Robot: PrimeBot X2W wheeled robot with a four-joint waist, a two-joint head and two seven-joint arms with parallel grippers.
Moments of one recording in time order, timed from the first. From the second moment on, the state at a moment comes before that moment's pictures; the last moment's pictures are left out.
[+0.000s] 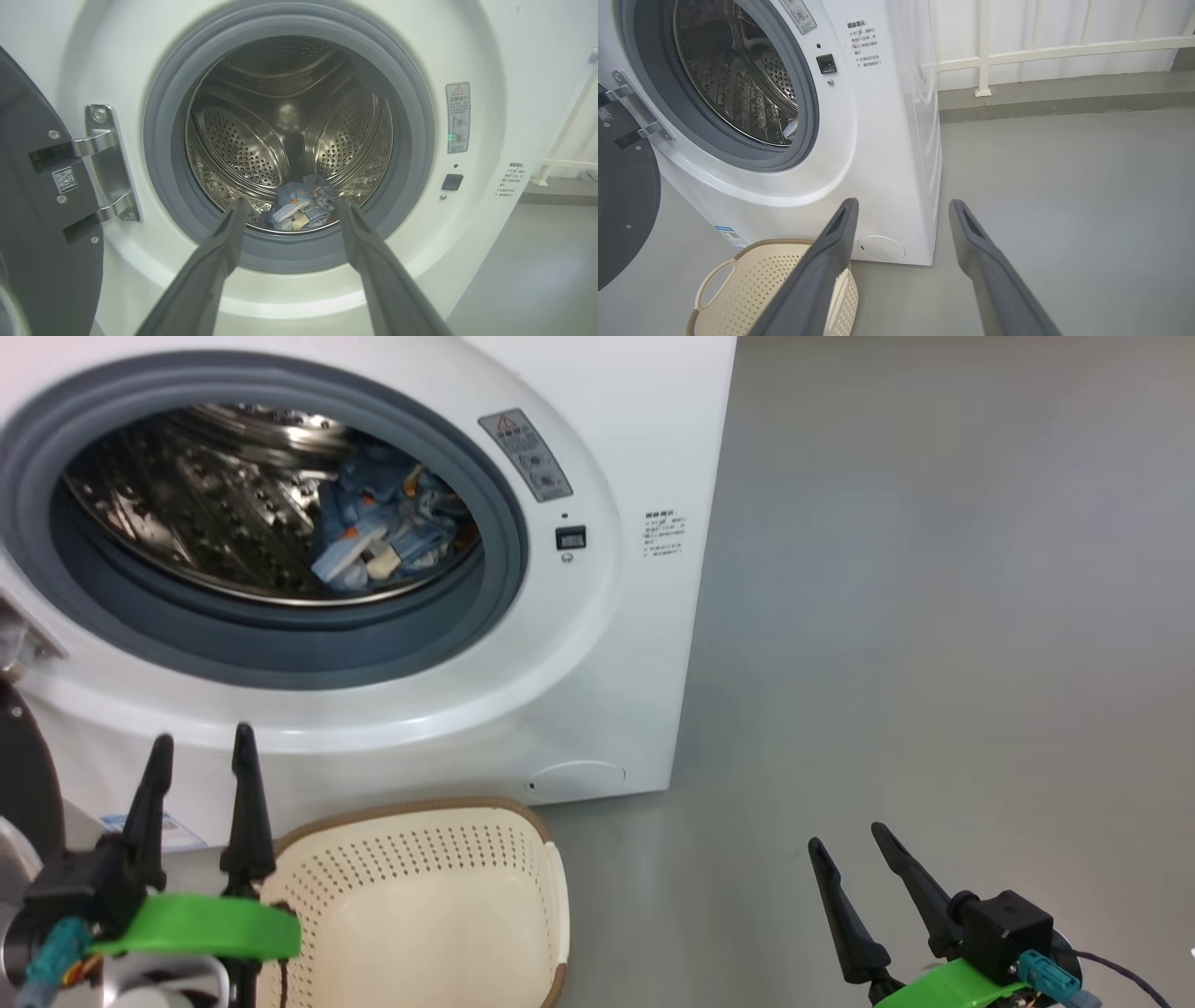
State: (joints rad) left arm -0.18 0.08 0.04 0.16 -0.26 -0.11 -0.26; right arm -0.02 -0.05 0.11 0.19 0.21 0.13 -0.25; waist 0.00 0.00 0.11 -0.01
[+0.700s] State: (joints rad) left arm 0.10 0.05 0.11 0.02 -0.22 -0.07 -0.26; right arm 0.04 -0.05 0.07 0.13 0.17 0.13 -0.25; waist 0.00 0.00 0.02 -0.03
